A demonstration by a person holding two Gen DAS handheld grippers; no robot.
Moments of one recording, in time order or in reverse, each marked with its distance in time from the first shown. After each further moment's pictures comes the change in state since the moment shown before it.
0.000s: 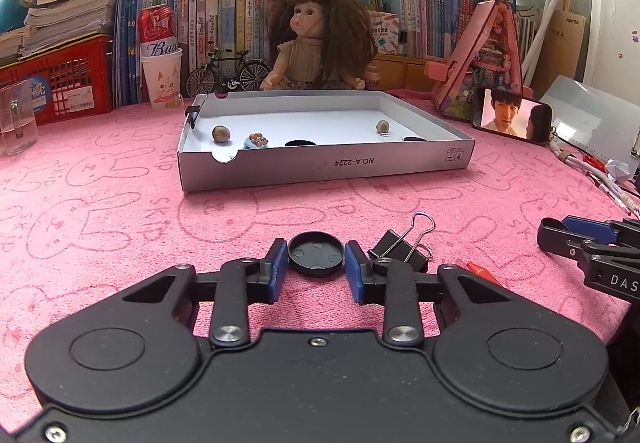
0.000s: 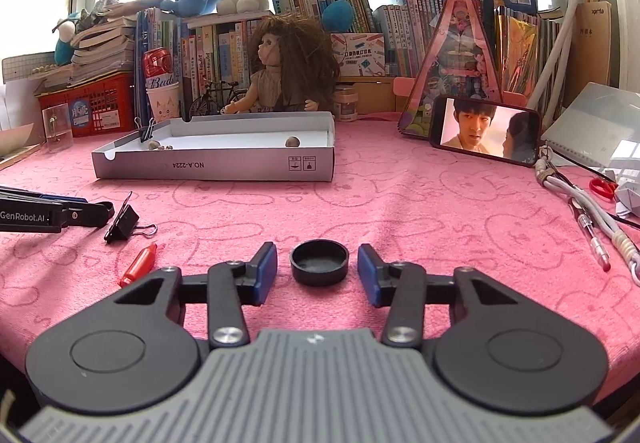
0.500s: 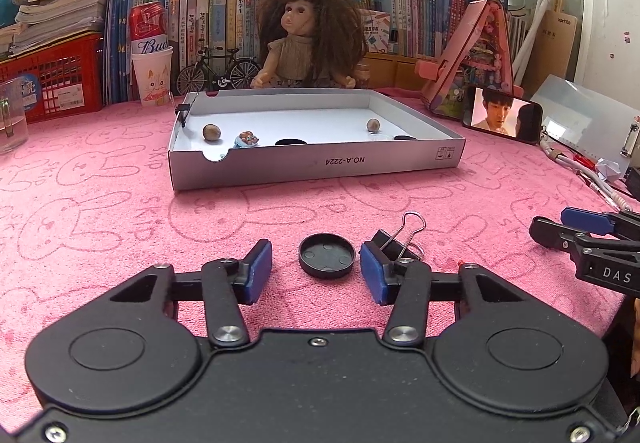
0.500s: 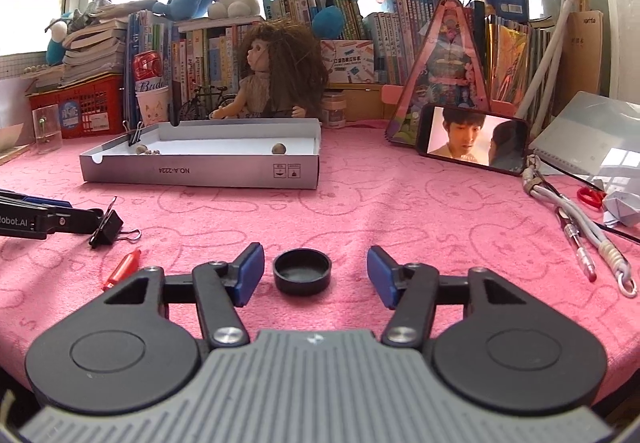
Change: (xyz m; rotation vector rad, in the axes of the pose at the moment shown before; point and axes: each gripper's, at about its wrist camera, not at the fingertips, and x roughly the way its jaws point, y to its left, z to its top) left arm 0.000 0.001 0.001 0.003 0.008 -0.034; right arm 0.000 -0.004 0.002 -0.012 -0.016 -0.036
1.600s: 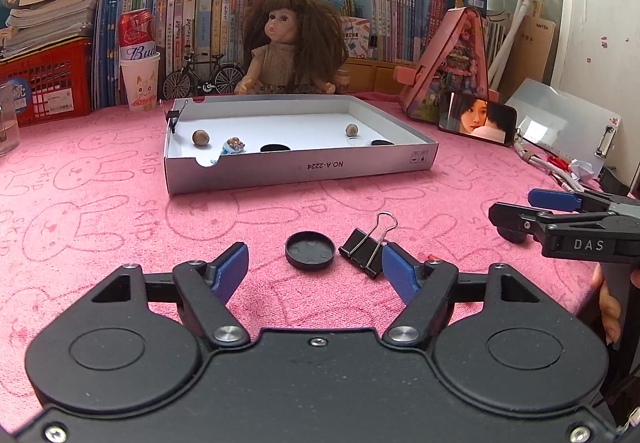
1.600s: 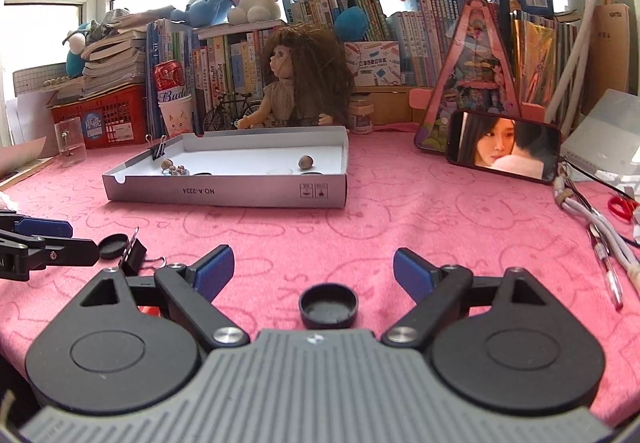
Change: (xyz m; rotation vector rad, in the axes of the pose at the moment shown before) left arm -0.025 0.000 0.000 0.010 -0.005 -0.062; right arm 0.007 -0.001 0.019 0.025 0.012 0.093
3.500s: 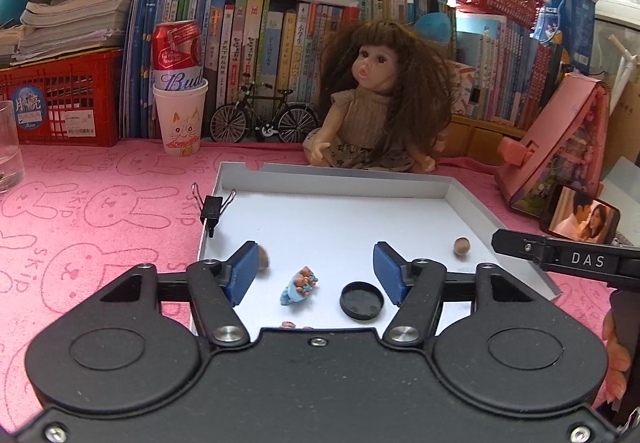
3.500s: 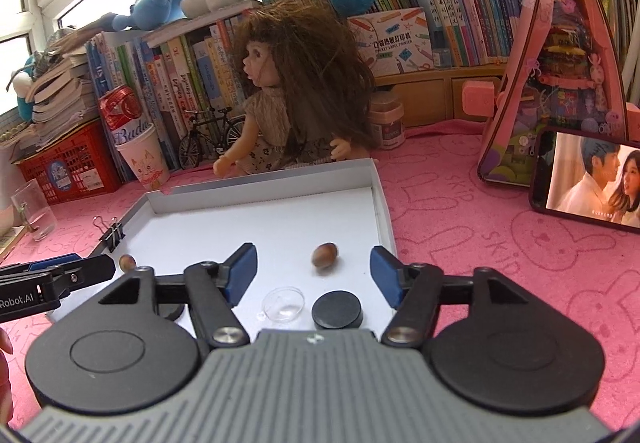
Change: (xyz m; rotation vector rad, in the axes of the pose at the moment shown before) left arm 0.120 0.061 0.119 -0.153 -0.036 0.150; right arm 0.166 -0.002 0.109 0.136 0.119 0.063
